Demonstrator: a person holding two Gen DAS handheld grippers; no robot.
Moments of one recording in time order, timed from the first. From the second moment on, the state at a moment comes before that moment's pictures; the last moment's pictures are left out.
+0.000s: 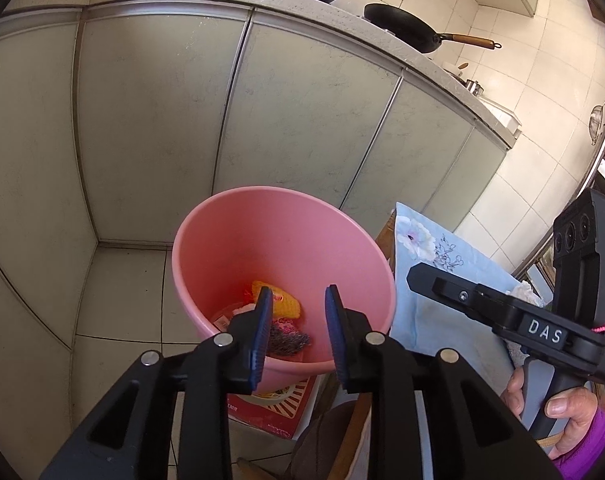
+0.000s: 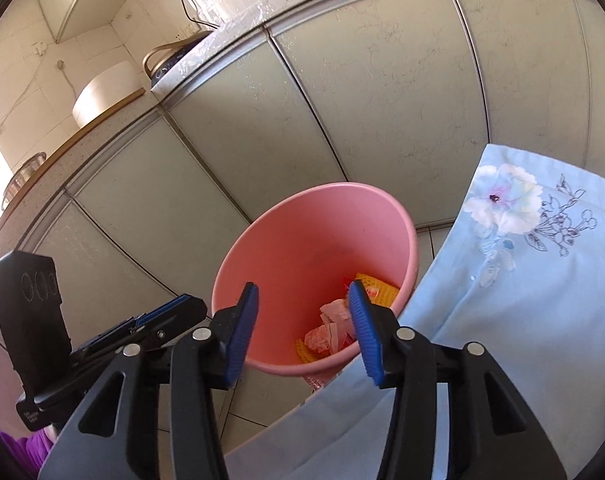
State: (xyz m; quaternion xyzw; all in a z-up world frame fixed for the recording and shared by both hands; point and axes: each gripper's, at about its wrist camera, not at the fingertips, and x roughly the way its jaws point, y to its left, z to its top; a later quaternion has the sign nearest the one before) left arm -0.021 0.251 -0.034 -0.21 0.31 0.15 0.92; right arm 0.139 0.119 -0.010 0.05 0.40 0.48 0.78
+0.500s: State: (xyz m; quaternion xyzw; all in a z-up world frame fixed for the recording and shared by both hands) left arm -0.022 0.214 -0.026 -0.22 0.33 0.11 0.91; right arm 0.090 0.054 0.000 0.02 0.38 0.45 0.81
